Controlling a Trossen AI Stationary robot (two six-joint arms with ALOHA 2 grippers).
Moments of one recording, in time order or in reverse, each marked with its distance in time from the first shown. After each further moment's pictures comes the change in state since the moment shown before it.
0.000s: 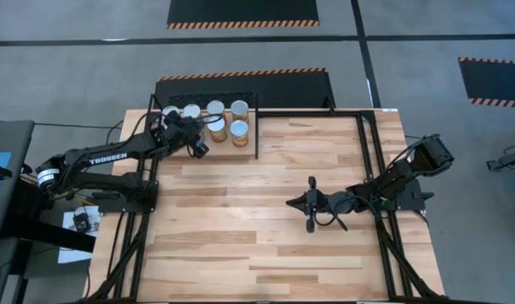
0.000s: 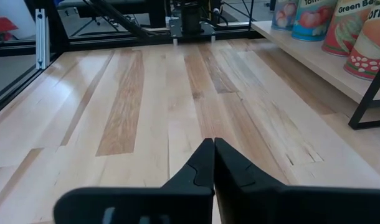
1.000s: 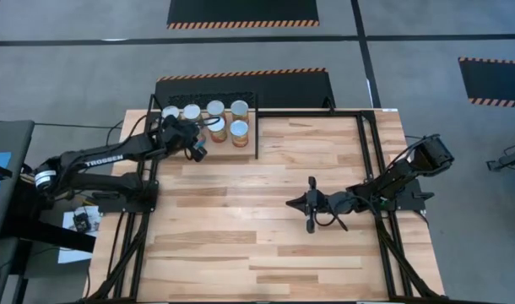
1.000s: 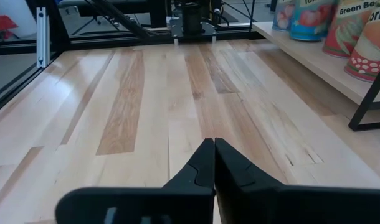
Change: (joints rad) left arm -0.025 -0.039 0.000 -0.092 0.029 -0.115; right arm 0.000 0.000 0.000 0.003 0.001 -0.010
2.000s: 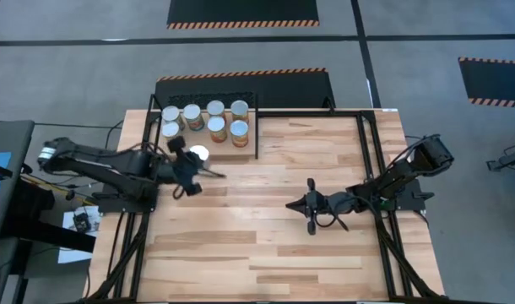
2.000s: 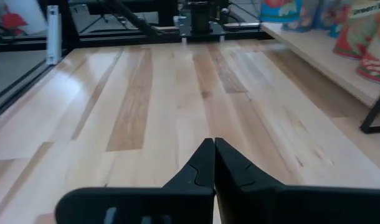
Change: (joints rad) left arm -0.604 -0.010 0.209 -0.410 -0.192 -0.166; right arm 0.005 0.000 0.000 -0.001 -0.042 -0.007
